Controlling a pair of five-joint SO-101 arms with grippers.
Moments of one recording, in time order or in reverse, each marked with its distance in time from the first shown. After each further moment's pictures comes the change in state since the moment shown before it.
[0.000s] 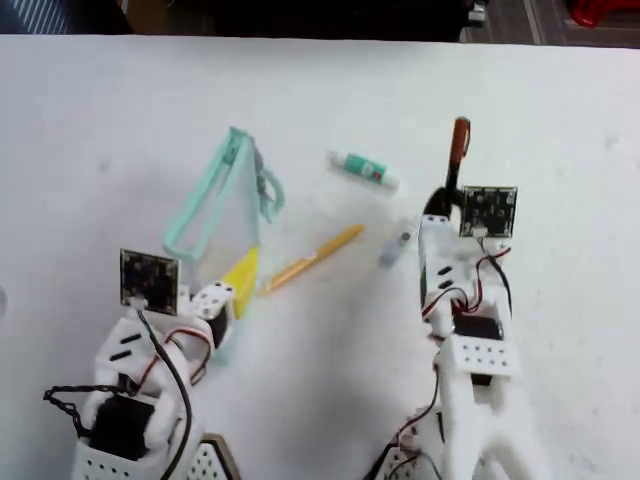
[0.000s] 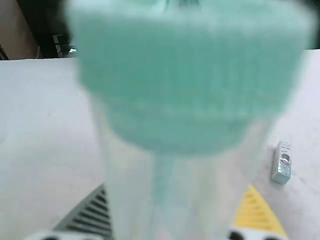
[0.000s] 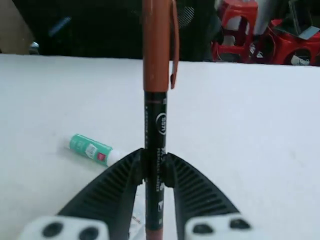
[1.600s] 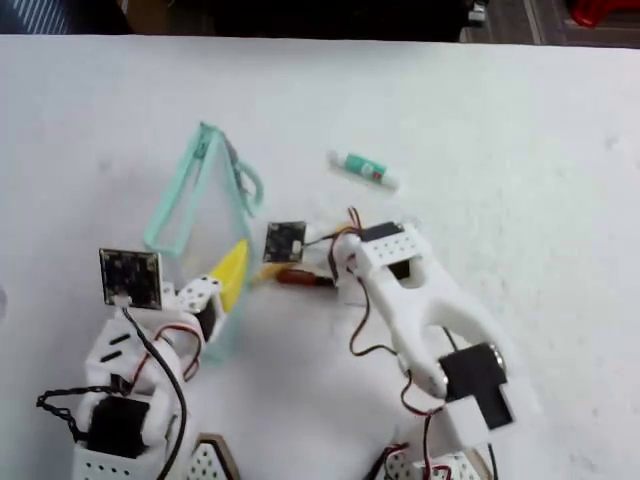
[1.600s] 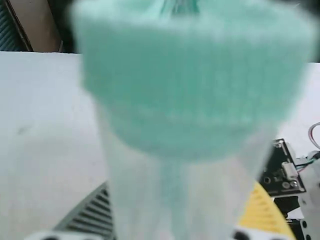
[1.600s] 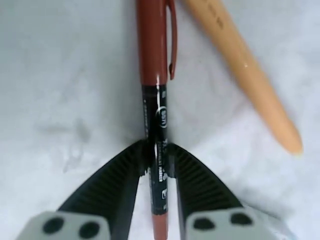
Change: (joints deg) left arm -5.2 0.0 -0.1 0.0 1.6; right arm -22.2 47.4 -35.0 48.7 62.5
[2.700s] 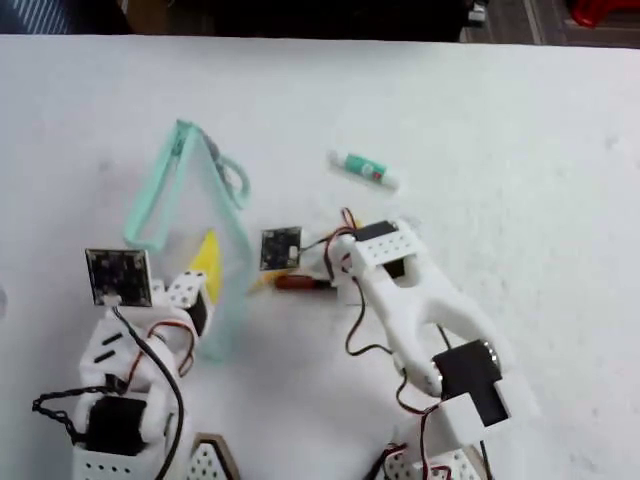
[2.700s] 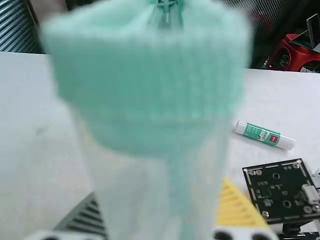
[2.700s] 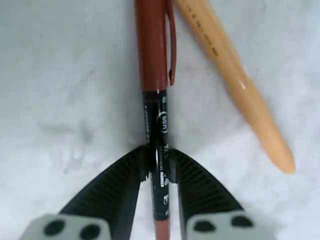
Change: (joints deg) left arm -3.6 0.3 0.0 -1.5 0.1; right arm -1.9 2.4 -3.3 2.4 4.0
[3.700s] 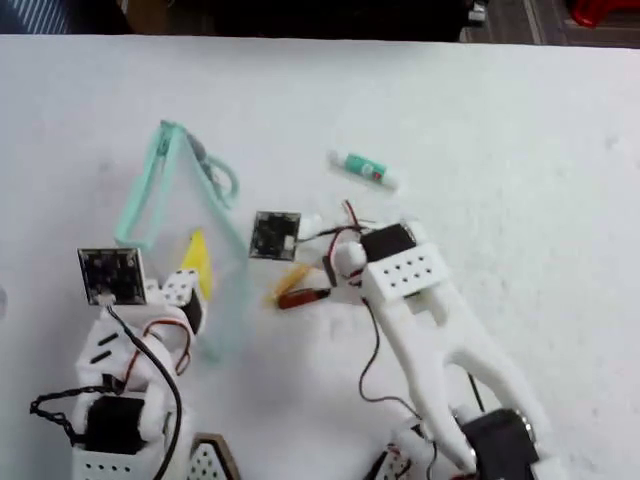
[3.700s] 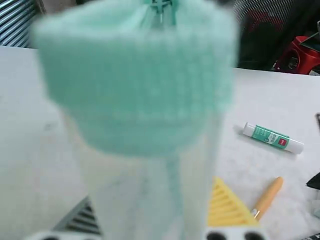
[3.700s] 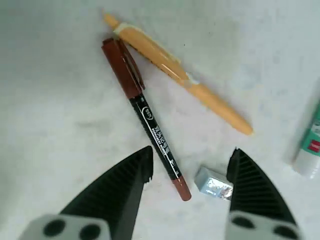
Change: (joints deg) left arm -2.2 0.1 0.0 0.0 0.3; right arm -2.4 -20.7 0.2 12.2 -8.5
